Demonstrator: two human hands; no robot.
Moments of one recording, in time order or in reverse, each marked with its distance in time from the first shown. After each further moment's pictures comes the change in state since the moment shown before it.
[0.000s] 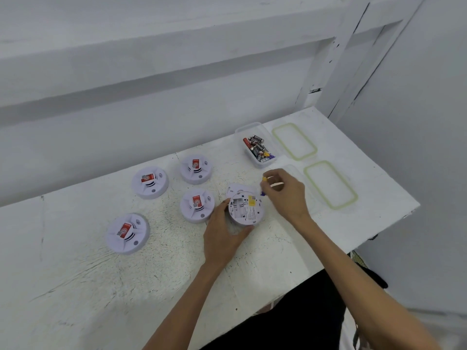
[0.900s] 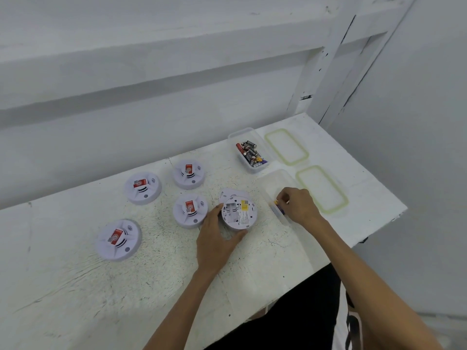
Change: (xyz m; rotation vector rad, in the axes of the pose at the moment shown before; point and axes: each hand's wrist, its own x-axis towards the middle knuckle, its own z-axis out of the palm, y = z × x) left_hand -0.002 0.000 0.001 0.029 0.003 0.008; right_hand 0.028 0.069 -0.037 -0.587 -0.262 0.143
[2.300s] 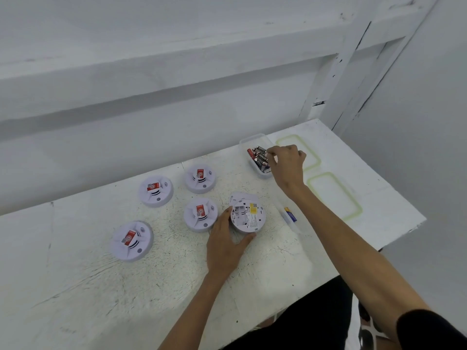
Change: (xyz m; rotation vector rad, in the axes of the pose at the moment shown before) left_hand 0.003 0.002 0.002 0.009 0.032 -0.001; right_hand 0.083 -0.085 -0.014 -0.038 0.484 -0.252
